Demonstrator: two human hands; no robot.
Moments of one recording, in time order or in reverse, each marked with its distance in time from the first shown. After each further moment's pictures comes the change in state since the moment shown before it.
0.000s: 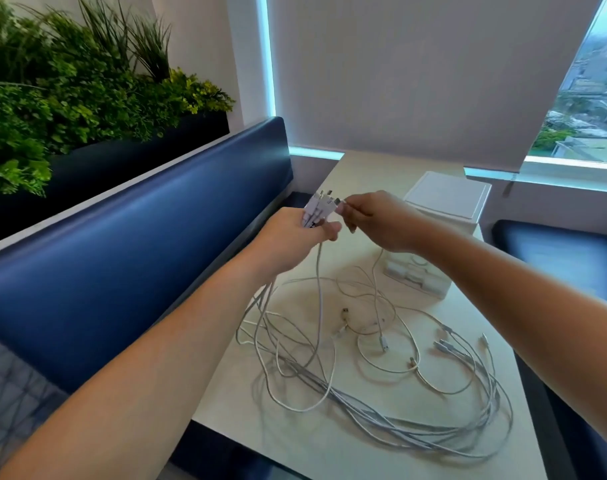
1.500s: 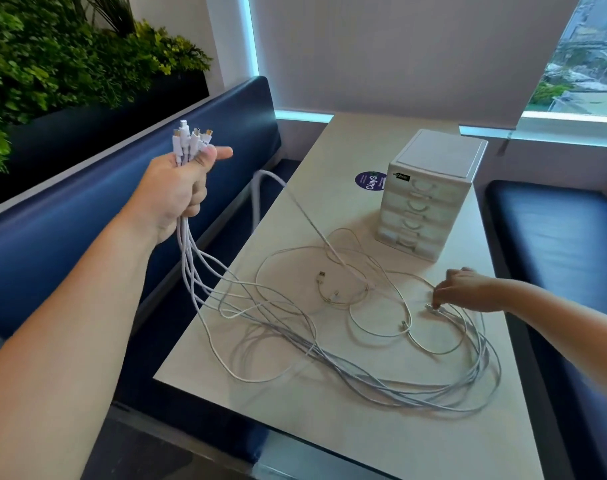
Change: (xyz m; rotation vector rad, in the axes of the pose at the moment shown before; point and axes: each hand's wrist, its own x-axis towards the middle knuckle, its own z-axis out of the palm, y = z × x) left_hand 0.017 -0.054 -0.085 -0.267 0.218 0.061; right_hand -0.134 0.139 0.070 -0.195 -0.638 0.509
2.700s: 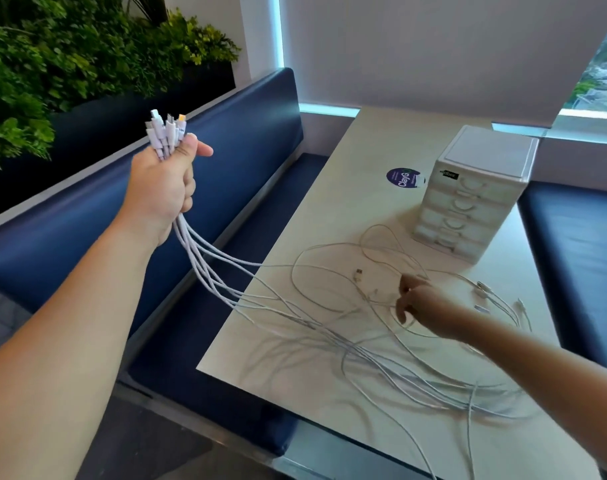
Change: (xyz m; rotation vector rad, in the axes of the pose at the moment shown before) left_hand -0.013 -0.011 -0.073 -0.023 0.235 0.023; right_hand 0.037 -0.112 0.044 0.066 0.350 -0.370
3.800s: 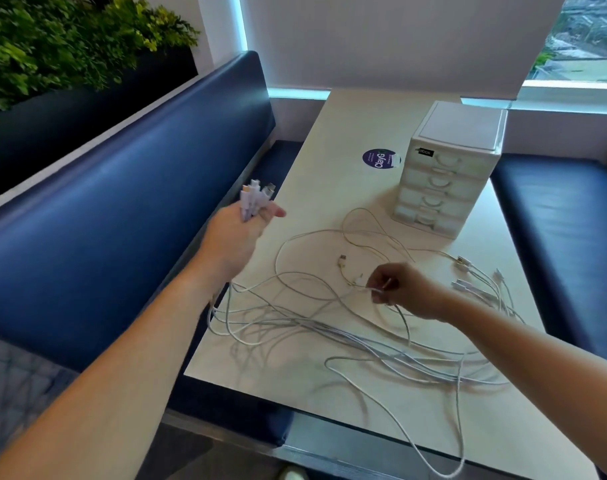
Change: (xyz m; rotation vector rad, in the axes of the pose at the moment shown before) left_hand -0.041 -0.050 0.073 0.244 -0.374 -0.065; right_hand -0.004 -0.025 -0.002 0.593 0.036 0.245
